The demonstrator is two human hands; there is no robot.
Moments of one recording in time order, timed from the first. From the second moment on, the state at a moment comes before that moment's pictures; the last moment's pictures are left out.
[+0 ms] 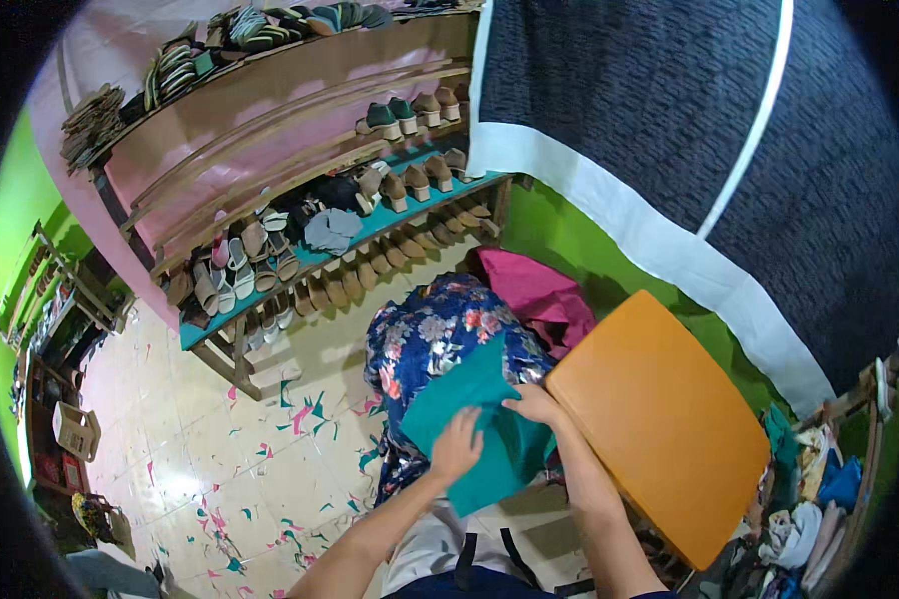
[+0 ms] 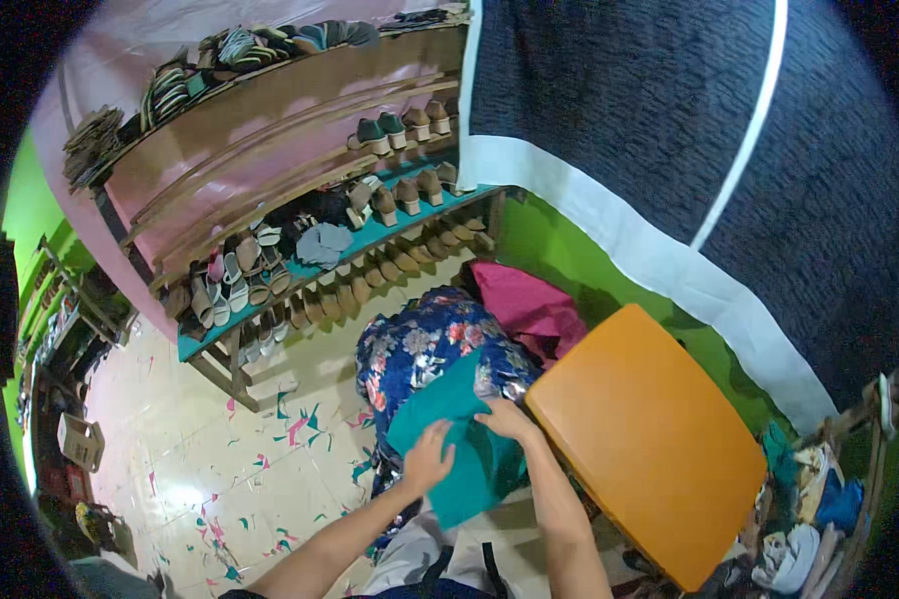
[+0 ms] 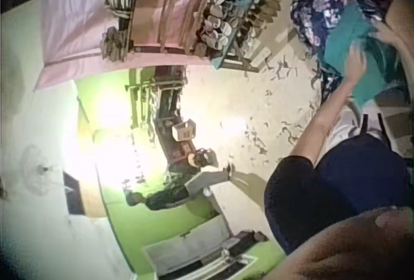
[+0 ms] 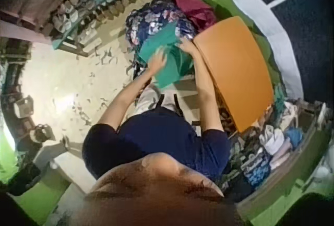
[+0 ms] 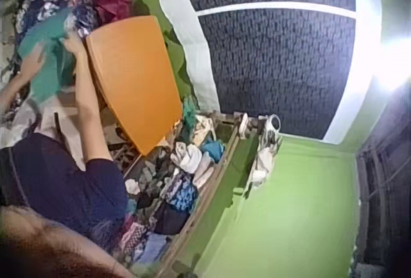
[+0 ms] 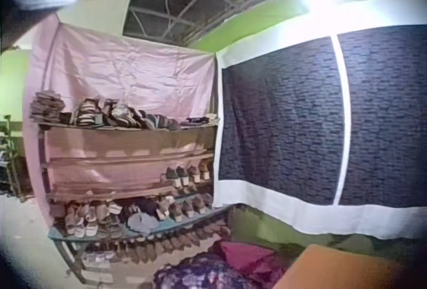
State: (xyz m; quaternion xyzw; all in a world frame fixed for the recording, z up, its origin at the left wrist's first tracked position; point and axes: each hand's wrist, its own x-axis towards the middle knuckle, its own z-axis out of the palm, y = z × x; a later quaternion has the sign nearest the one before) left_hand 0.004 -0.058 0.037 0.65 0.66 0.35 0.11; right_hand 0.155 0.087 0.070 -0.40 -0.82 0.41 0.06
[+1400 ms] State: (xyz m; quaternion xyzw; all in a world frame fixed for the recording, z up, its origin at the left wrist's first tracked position) left_hand 0.396 0.182 0.087 0.62 0.37 0.45 0.53; right_hand 0.626 0.054 0.219 -0.70 -0.66 -0.22 0.19
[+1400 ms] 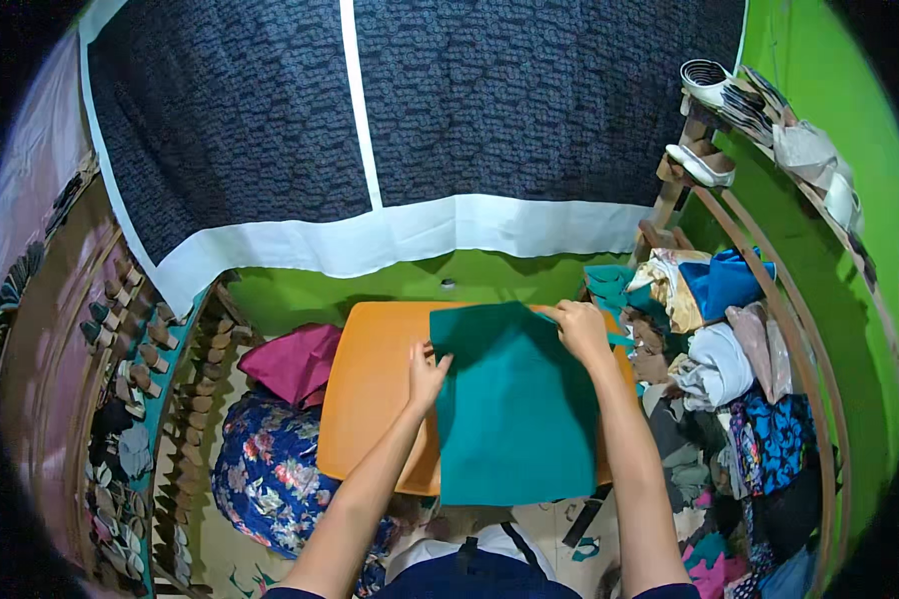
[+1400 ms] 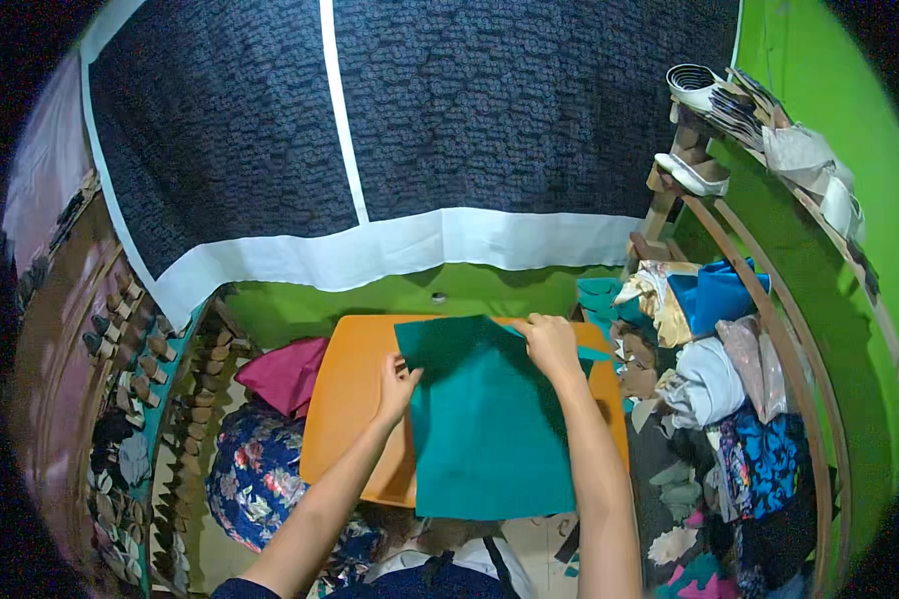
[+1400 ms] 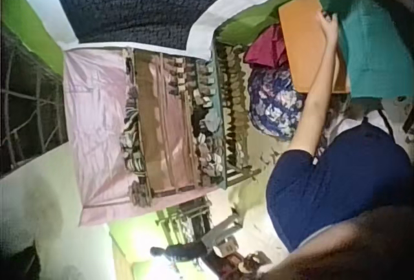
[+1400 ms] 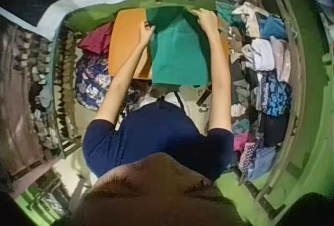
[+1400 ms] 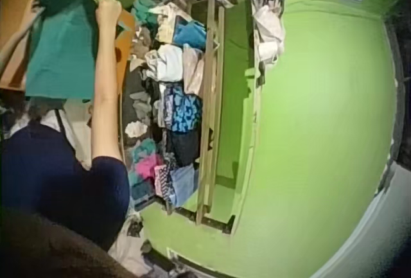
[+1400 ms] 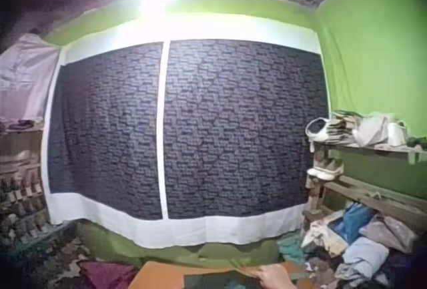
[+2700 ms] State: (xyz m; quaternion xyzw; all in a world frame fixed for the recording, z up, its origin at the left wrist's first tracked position) left_hand 0.482 0.168 0.086 0.90 0.22 -0.31 0.22; right_hand 0.670 -0.036 0.051 -0.60 -0.78 0.17 0.05
